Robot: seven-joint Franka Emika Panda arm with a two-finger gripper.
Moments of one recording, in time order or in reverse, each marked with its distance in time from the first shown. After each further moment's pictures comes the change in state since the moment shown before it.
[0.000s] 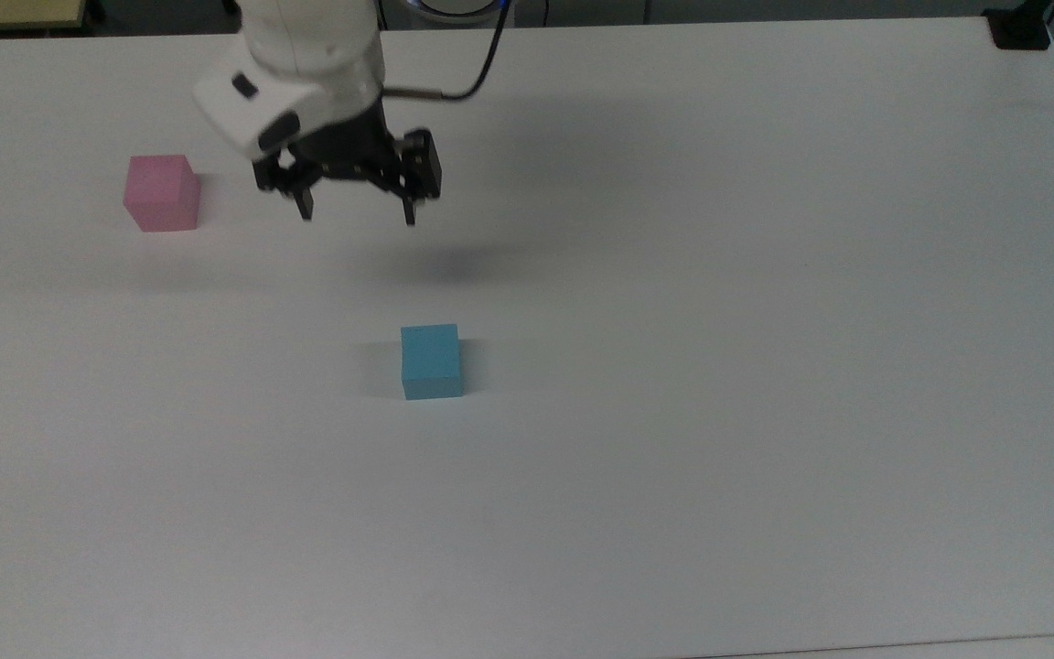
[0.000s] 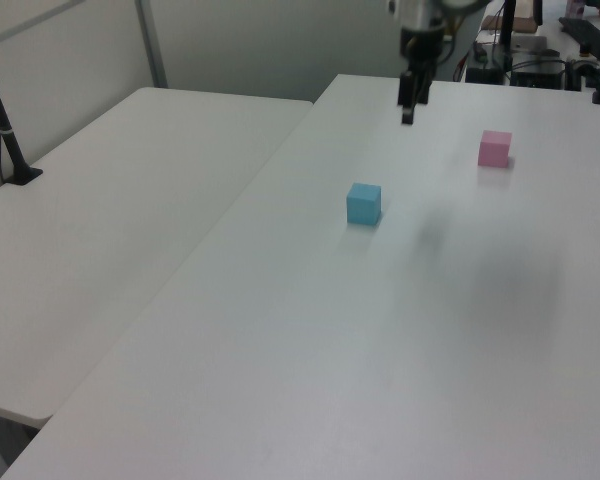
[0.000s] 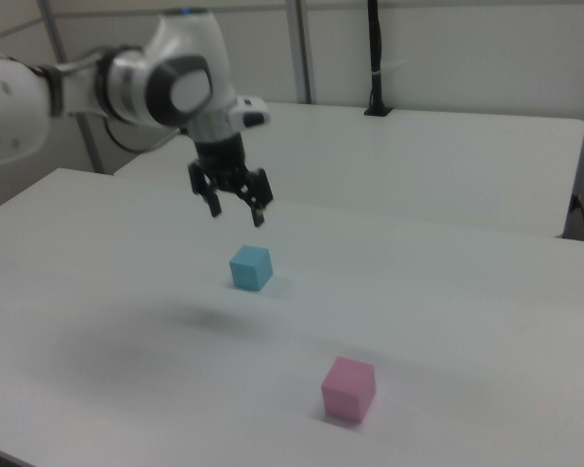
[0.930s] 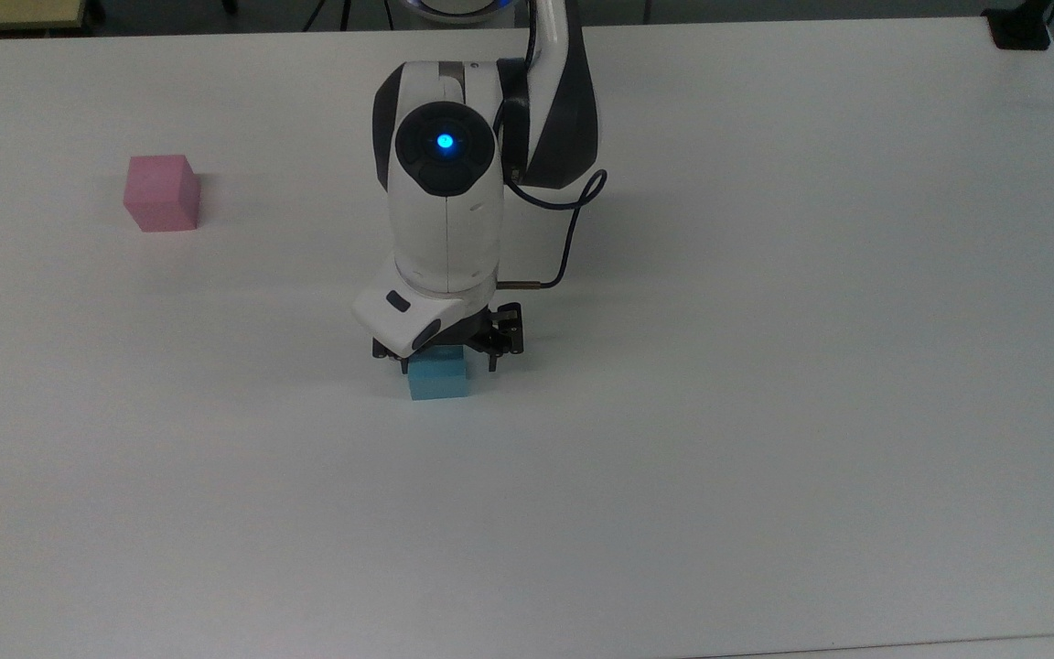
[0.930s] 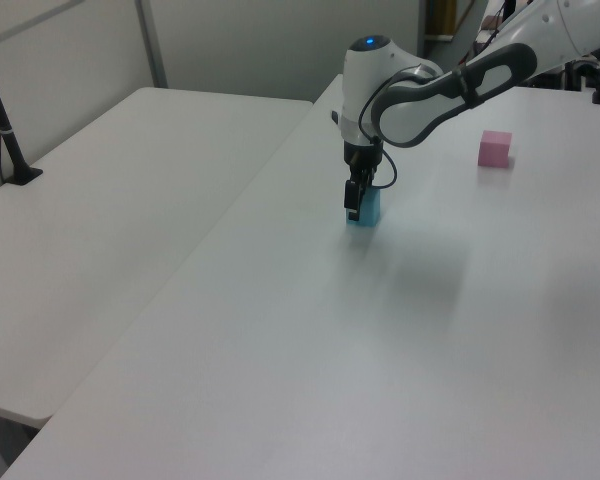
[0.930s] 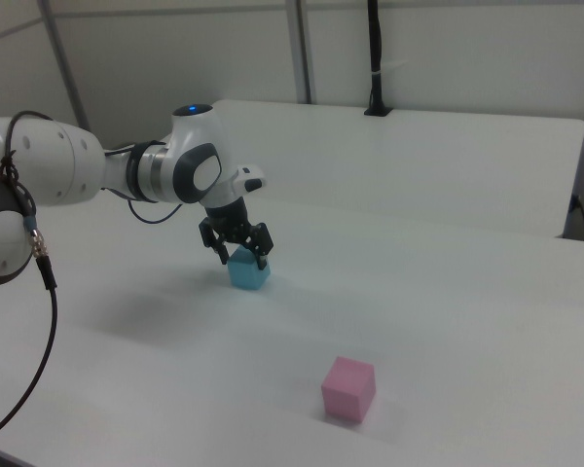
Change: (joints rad) arm 0.109 0.327 0.001 0.064 -0.020 0.299 0.039
